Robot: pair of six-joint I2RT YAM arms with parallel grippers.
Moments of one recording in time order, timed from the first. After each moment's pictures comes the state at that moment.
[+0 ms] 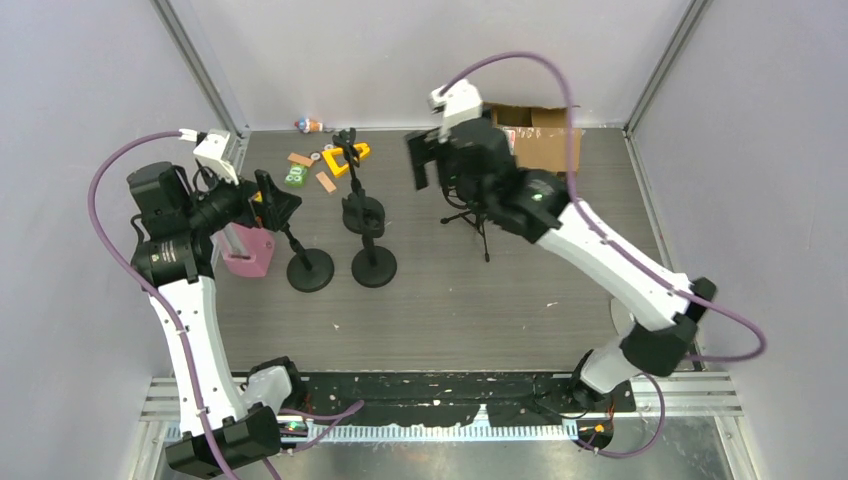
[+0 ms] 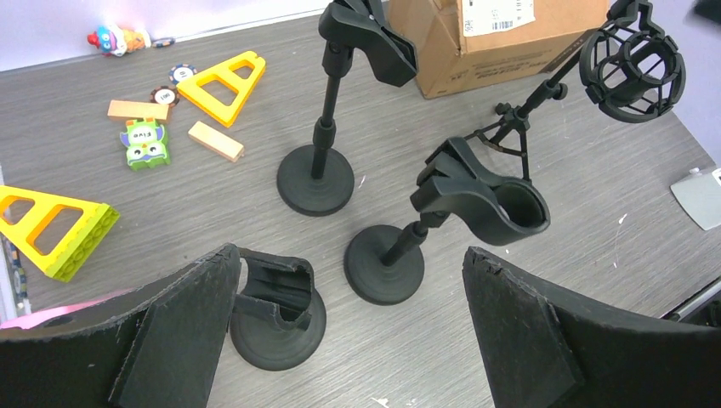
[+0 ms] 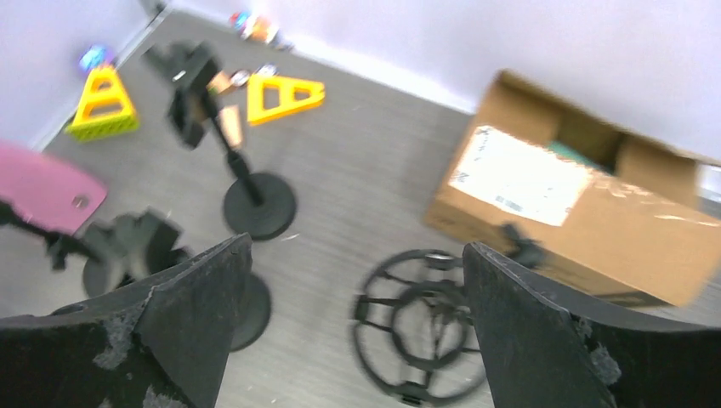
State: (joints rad) left arm 0.34 1.00 1.35 -0.78 0.81 0.13; right arm 0.93 1.57 1.79 -0.54 0.50 0.10
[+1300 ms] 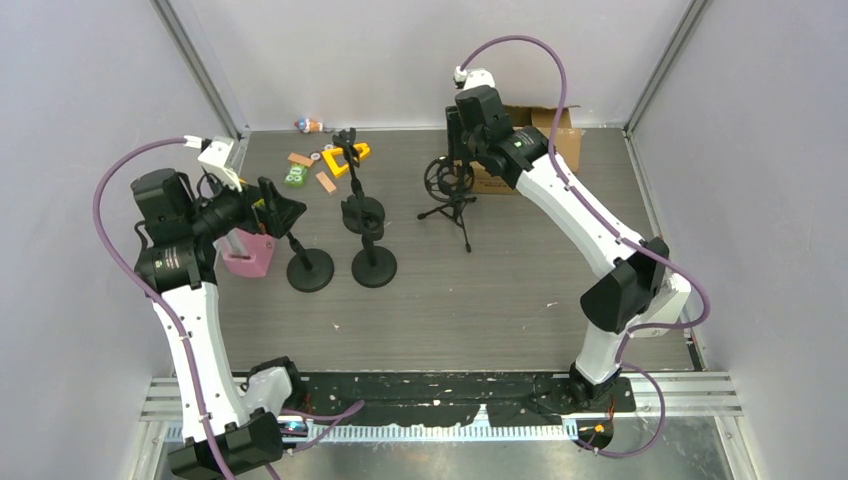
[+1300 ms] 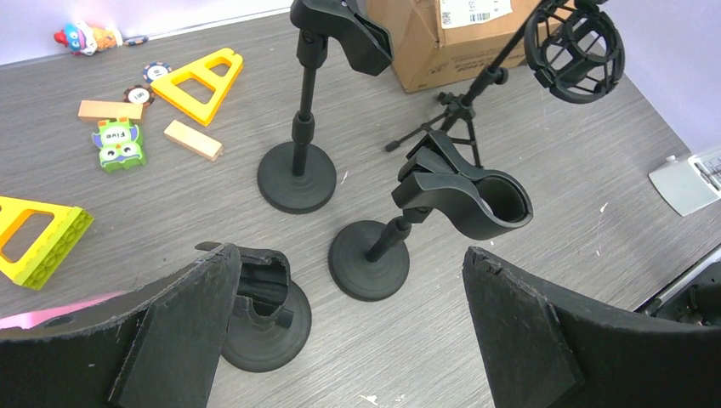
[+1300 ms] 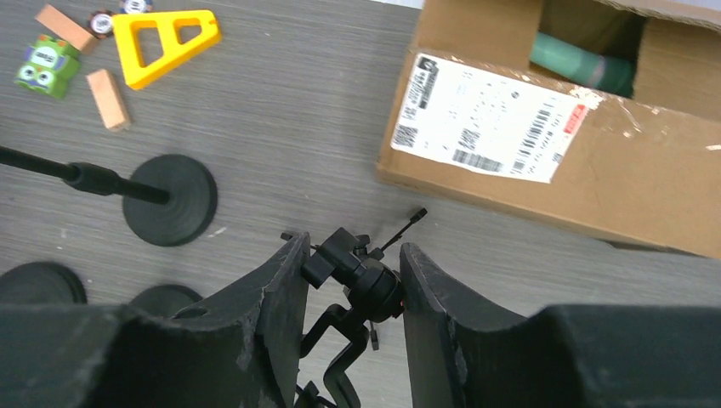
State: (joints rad) left arm 0.34 0.97 1.32 -0.78 0.86 0.13; right arm 0.62 1.77 1.90 -0.68 0.37 0.24
